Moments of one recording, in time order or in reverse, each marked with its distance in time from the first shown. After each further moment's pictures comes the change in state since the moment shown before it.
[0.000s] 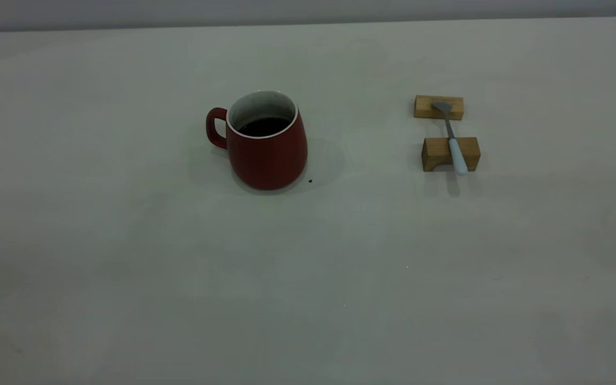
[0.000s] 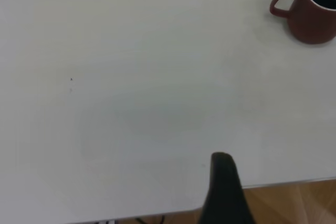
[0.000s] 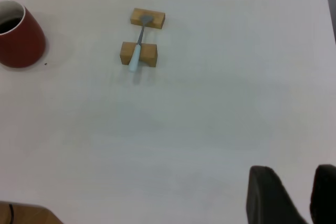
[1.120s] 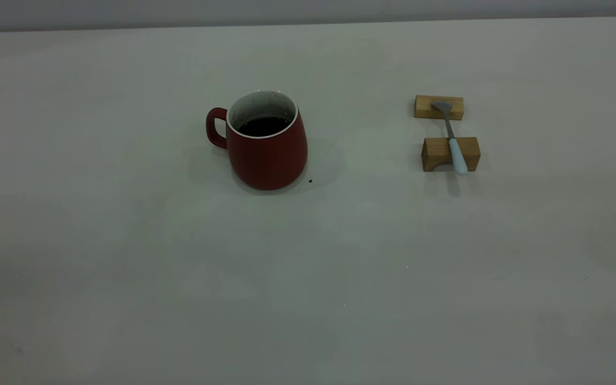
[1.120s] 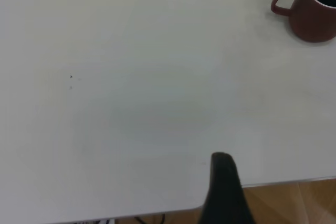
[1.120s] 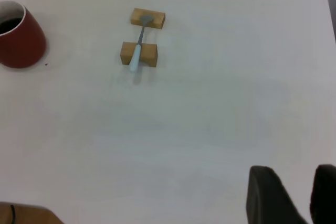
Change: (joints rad) left arm 0.000 -0.018 0.010 0.002 0.007 -0.002; right arm 0.000 0.000 0.000 0.000 0.000 0.008
